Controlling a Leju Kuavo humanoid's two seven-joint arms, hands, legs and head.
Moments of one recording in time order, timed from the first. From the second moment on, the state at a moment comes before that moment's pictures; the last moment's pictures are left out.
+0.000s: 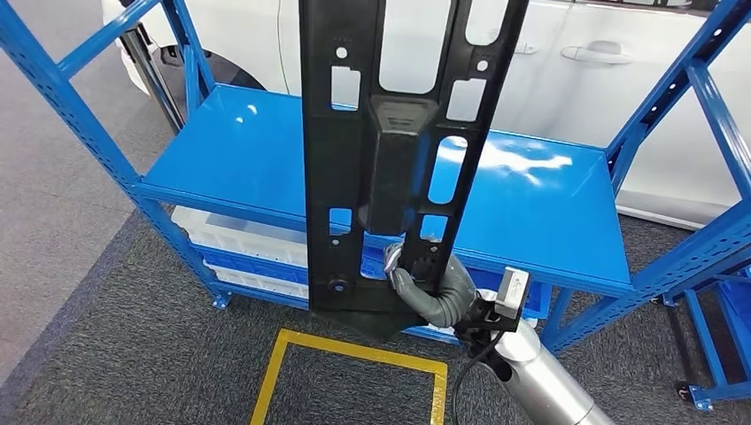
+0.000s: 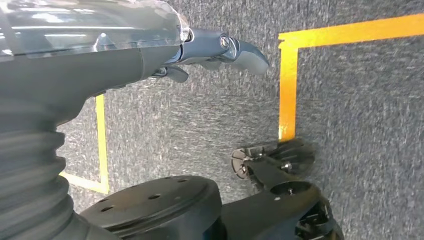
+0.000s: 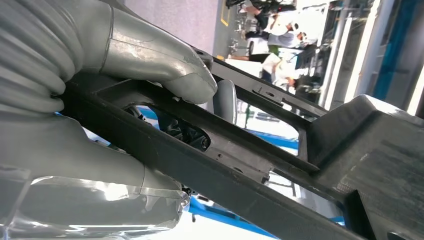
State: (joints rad) left arm -0.11 -0.18 1.06 -0.20 -1.35 0.15 -0.15; right arm -0.30 -0.22 0.54 -1.57 -0.20 0.30 -0.47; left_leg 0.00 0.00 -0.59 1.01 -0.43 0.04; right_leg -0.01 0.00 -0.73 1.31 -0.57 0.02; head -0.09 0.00
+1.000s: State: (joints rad) left arm -0.10 -0.18 1.05 -0.20 -1.36 0.11 -0.14; right arm -0.27 -0.24 0.48 -1.55 -0.25 0.26 -0.43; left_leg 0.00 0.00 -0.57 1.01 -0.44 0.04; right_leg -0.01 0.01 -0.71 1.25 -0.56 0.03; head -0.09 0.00
